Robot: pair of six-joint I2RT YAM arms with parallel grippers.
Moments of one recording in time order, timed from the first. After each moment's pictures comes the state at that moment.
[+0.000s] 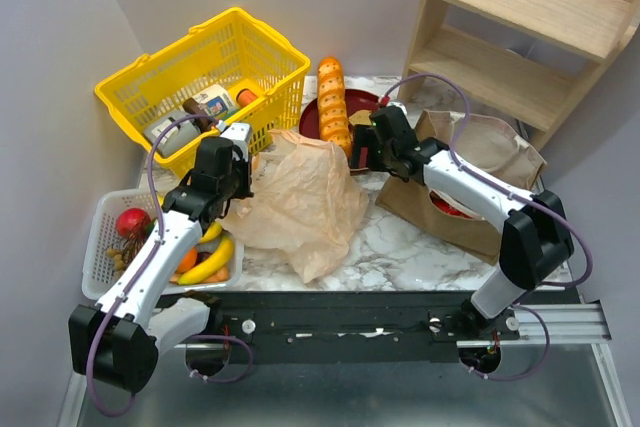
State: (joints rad) left arm -0.30 1.04 0.86 -0.45 -0.01 -0.14; right arm 0.61 1.63 1.27 -0.42 0.20 0.51
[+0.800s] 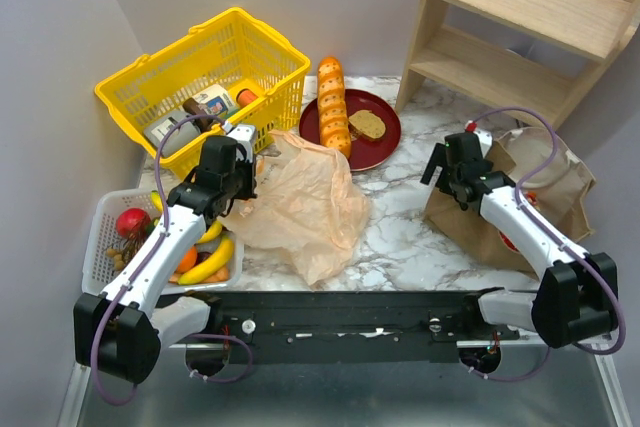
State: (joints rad) left arm -0.30 1.09 0.86 -0.45 0.04 -0.14; right arm 0.26 1.27 0.86 -0.43 0.35 0.51
